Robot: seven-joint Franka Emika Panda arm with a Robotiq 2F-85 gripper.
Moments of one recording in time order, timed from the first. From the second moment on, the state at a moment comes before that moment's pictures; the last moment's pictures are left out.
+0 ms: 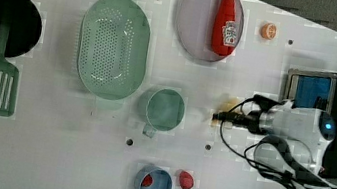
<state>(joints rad) -0.02 0.36 0.00 -2.48 -0.02 1.11 -0.65</state>
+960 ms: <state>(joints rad) -0.05 0.21 -0.02 -2.47 -0.01 1.00 -0.68</state>
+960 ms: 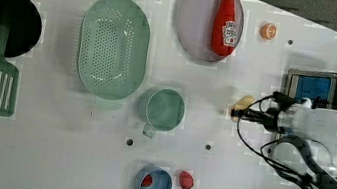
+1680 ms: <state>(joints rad) -0.05 -0.27 0.00 -2.23 -0.01 0.45 -0.68</state>
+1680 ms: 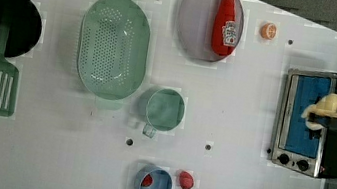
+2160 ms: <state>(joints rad) -0.05 -0.33 0.16 -2.21 0.05 0.33 -0.52</state>
